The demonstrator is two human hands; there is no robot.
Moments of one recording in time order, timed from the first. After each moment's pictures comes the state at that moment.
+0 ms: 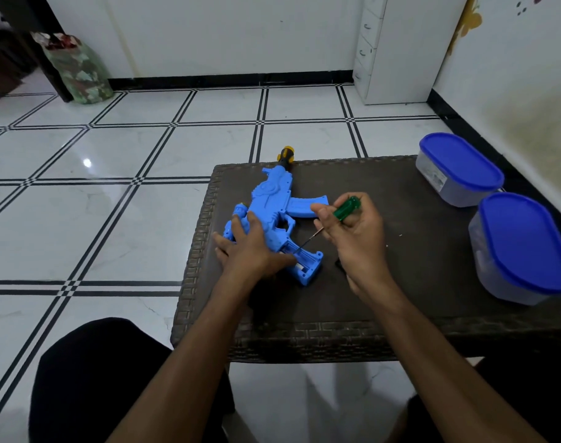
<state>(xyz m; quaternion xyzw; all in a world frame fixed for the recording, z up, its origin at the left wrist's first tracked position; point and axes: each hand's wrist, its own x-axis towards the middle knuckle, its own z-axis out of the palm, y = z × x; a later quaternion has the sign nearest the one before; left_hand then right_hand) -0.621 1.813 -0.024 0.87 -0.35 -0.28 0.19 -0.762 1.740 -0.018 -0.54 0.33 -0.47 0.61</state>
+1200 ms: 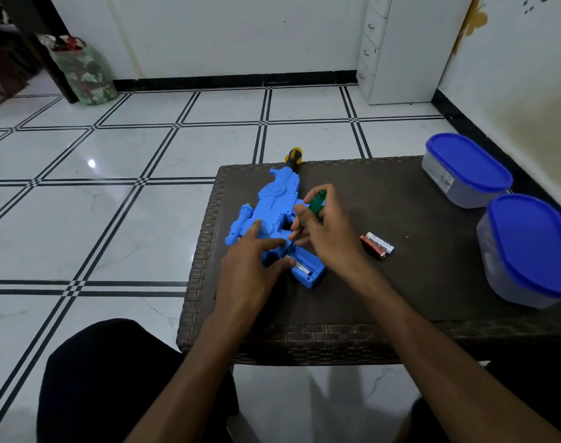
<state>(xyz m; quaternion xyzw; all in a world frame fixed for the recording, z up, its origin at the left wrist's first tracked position) -0.627 1.848 -0.032 0.82 -0.46 -0.12 0.31 -0.728 1.728 -0.026 -0.70 0.30 -0.34 0.55</state>
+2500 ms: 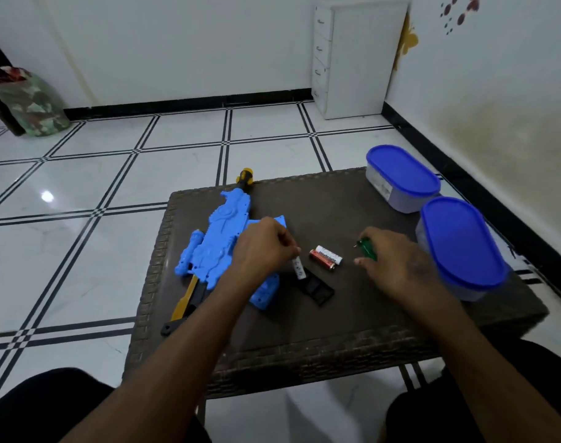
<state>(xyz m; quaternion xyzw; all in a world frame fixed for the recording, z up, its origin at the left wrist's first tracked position) -0.667 1.739 -0.006 0.79 -0.54 -0.18 0.21 -0.868 1.691 0.005 -0.79 0.58 -0.03 0.18</state>
